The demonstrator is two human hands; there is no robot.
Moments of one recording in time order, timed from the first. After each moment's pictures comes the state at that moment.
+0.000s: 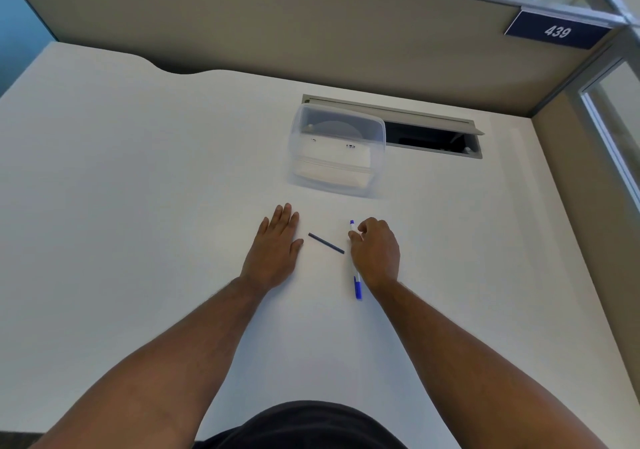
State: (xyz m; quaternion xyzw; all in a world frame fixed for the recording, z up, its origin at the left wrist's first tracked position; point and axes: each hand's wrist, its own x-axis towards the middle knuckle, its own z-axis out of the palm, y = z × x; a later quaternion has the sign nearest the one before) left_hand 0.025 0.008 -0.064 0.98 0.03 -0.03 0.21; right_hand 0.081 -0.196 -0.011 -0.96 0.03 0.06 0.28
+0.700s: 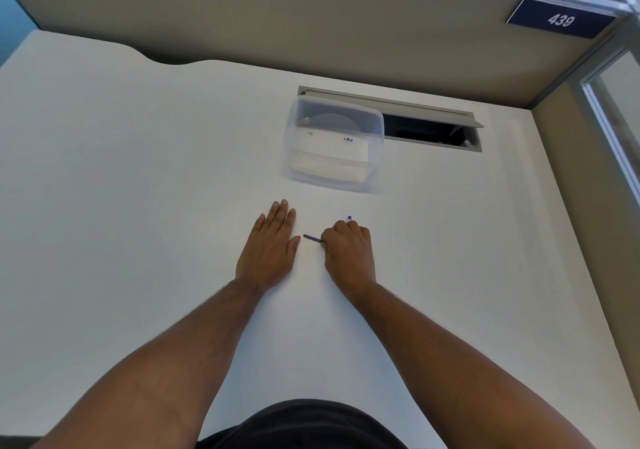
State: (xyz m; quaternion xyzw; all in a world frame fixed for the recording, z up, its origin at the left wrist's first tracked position) left_hand 0.020 0.007 -0.073 0.99 0.02 0.01 0.15; right_hand 0.061 -0.170 -0.034 -0.97 -0.22 -0.02 0.09
